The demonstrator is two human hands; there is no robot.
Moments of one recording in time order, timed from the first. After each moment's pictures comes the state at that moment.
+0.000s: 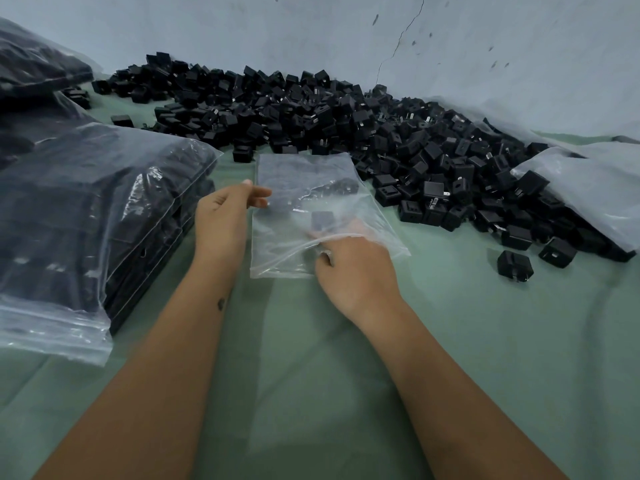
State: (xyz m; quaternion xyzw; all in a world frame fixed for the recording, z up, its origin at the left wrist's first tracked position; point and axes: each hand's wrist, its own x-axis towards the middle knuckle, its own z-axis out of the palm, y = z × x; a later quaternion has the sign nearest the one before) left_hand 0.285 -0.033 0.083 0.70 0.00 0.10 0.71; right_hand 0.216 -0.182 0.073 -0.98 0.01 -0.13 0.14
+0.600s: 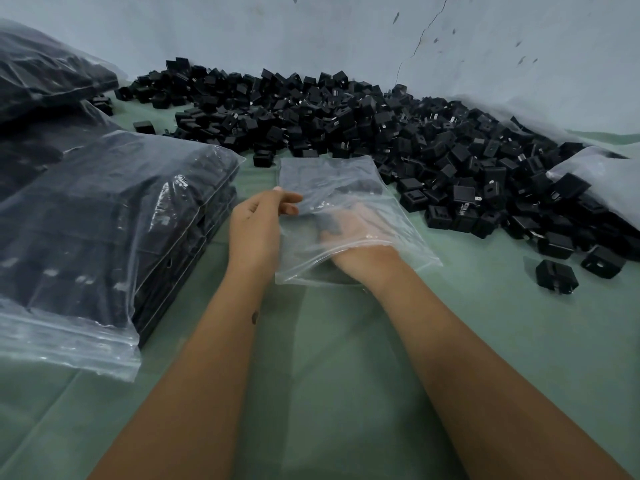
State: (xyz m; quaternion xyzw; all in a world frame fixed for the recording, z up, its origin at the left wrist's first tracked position) left_hand 0.291 -0.038 0.077 0.68 -0.01 0.09 0.72; right_hand 0.286 -0.171 0.073 -0.96 0.02 -0.06 0.29
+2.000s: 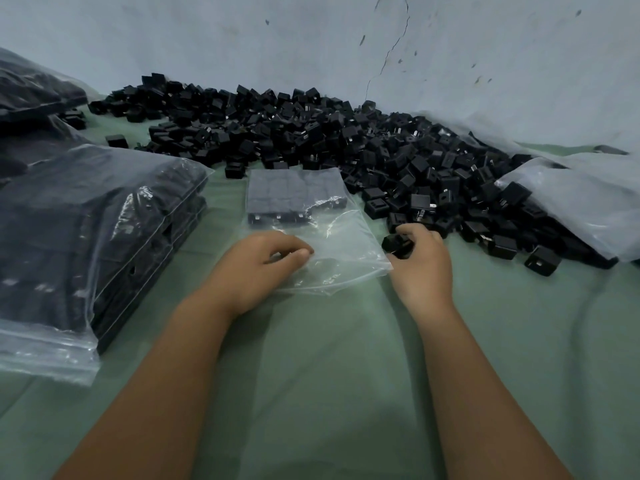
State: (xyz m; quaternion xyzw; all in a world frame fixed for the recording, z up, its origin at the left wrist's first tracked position) left_hand 0.269 -0.037 0.075 0.86 -0.30 0.01 0.42; right_hand 0.219 -0.269 0.058 -0.87 0.21 -0.28 0.35
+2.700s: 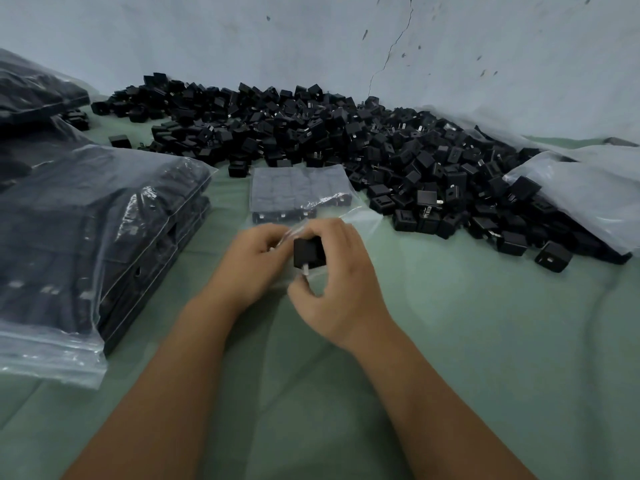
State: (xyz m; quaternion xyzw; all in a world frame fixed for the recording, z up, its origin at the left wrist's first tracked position) left_hand 0.271 -0.040 0.073 0.83 -0.24 0.02 0.50; right_hand 0.198 -0.168 0.077 -0.87 -0.14 -0.35 0.33
